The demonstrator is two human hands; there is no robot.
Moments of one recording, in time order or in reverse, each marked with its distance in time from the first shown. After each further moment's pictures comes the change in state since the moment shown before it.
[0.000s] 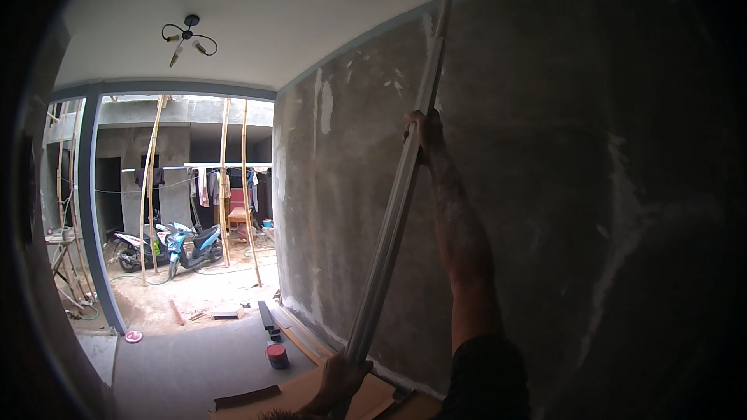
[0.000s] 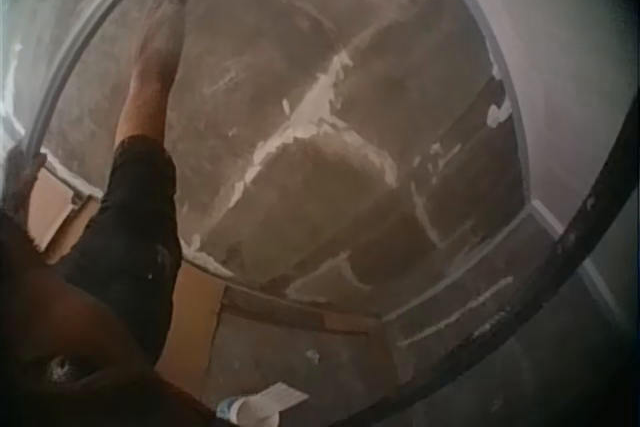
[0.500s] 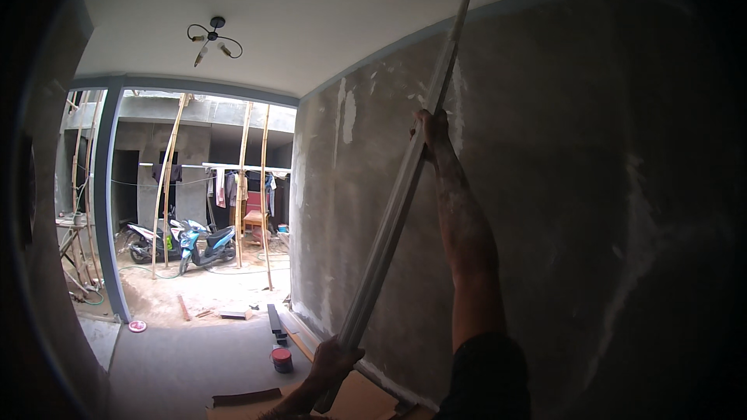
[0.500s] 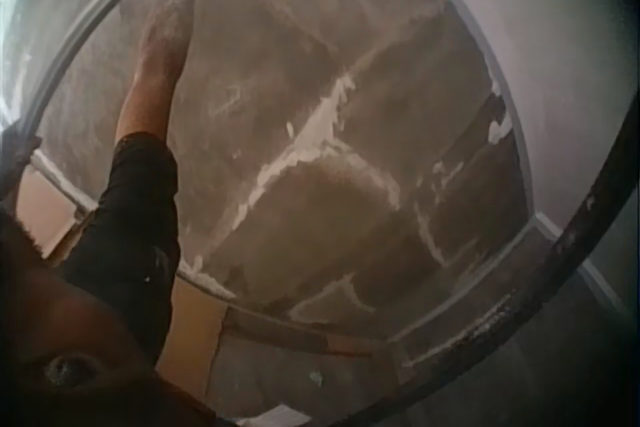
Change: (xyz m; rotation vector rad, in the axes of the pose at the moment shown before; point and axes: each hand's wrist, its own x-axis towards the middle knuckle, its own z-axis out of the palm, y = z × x) left_hand 0.025 0.012 -0.040 -0.064 0.075 0.042; right_hand 0.047 0.015 0.031 0.017 -0.044 0.018
